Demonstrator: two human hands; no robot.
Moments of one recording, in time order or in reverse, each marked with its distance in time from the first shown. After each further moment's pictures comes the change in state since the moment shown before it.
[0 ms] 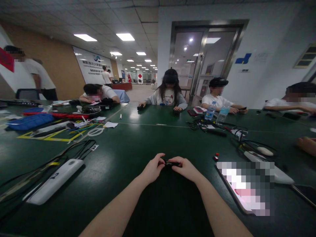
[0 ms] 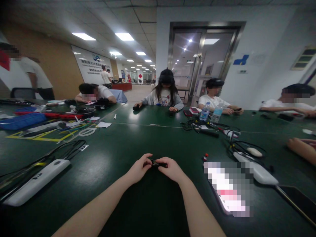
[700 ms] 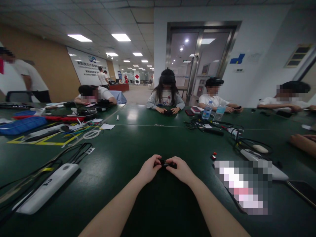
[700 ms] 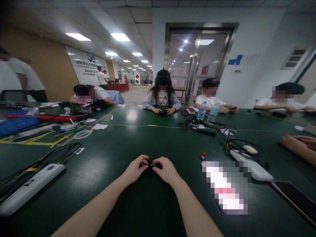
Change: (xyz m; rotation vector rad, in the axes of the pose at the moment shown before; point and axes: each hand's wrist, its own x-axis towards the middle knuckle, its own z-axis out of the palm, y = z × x) left_hand 0.003 -0.003 -0.008 0.020 0.015 -0.019; right_hand 0.003 -0.004 0.014 -0.124 0.129 0.028
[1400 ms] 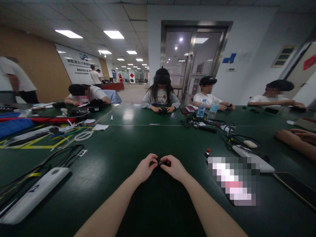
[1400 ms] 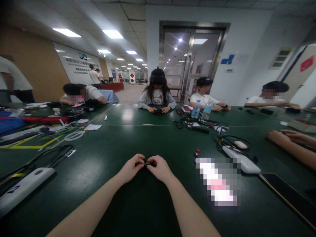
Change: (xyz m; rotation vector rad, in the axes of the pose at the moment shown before) left_hand 0.004 -0.001 0.003 -0.059 -0.027 0.029; right_hand 0.001 -0.001 0.007 0.099 0.072 0.057
